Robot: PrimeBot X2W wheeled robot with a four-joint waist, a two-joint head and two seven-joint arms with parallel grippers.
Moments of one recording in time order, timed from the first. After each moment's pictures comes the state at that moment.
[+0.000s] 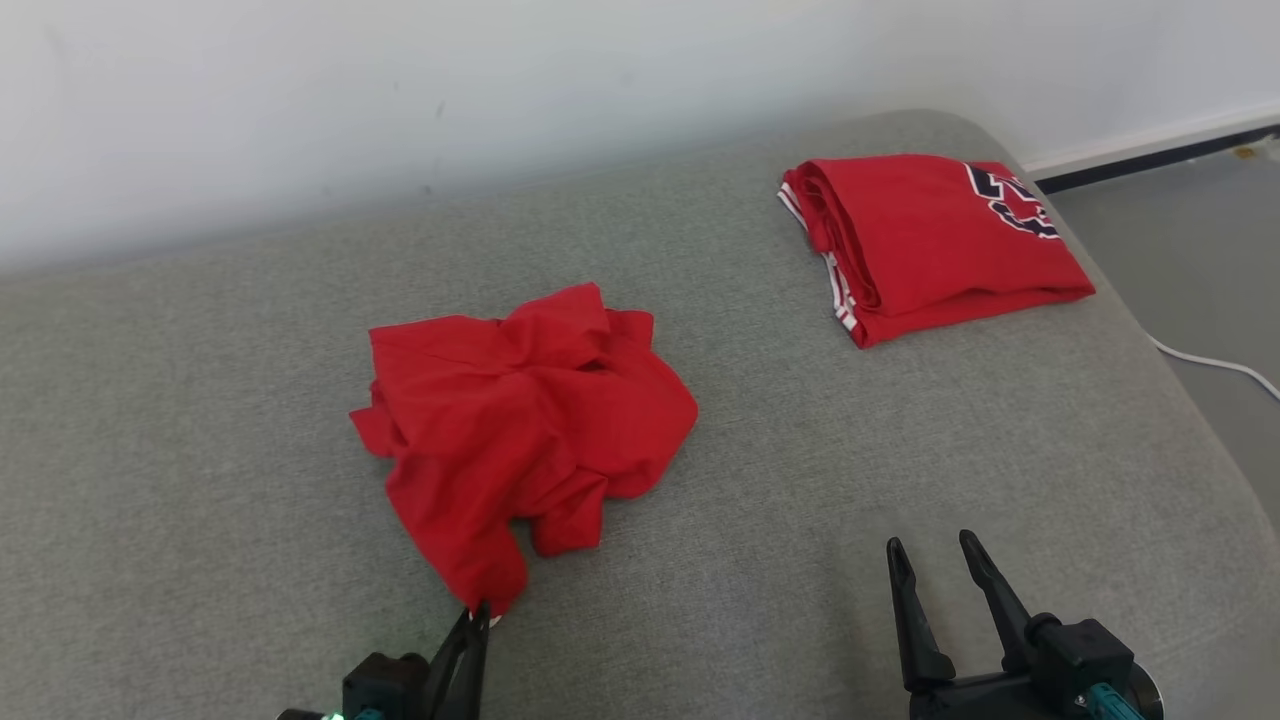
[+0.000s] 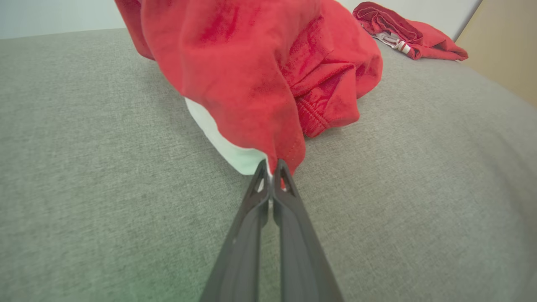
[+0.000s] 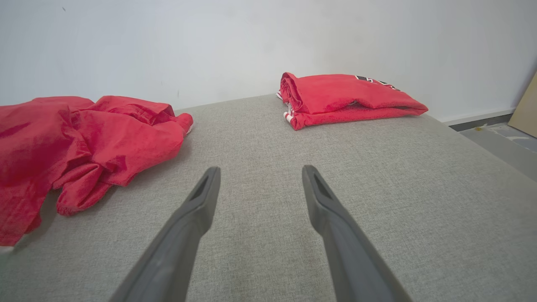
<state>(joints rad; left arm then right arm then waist) -0.15 0.05 -0.21 0.54 -0.18 -0.13 -0.26 -0.02 -0.05 0.05 0.26 0.13 0.13 -0.26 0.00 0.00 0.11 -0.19</state>
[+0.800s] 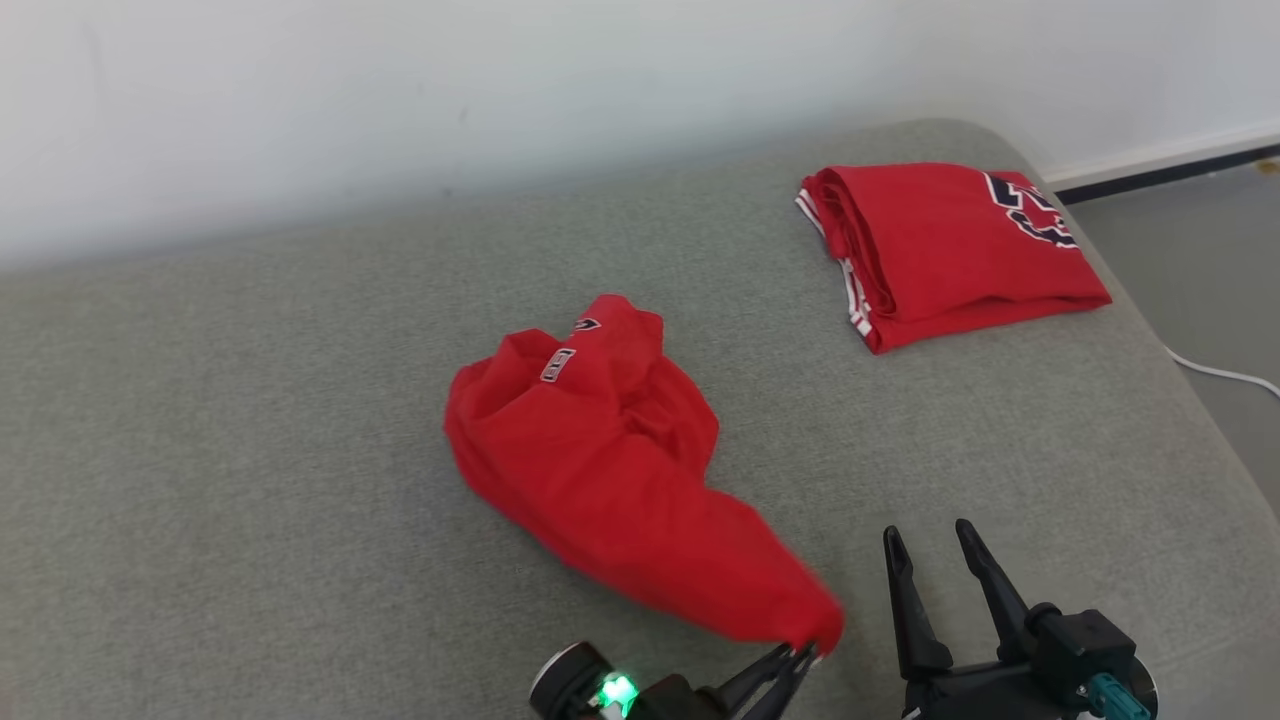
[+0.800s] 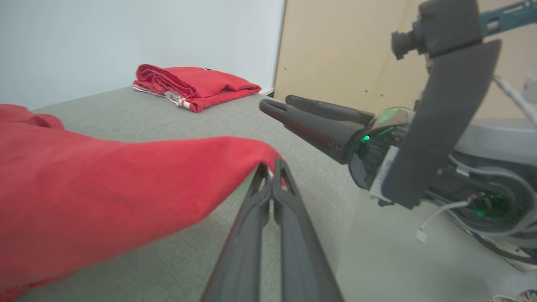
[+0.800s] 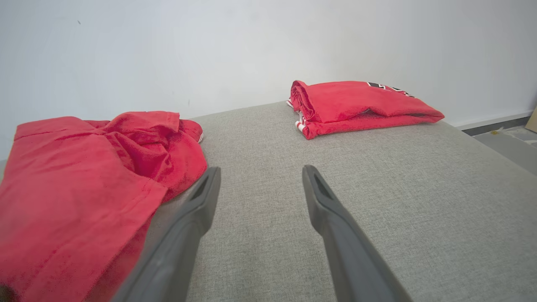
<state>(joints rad) -0.29 0.05 -0.83 0.33 -0.31 -0.13 -0.26 -0.03 -0.05 0.05 0.25 0.16 0.13 -0.26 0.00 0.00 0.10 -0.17</state>
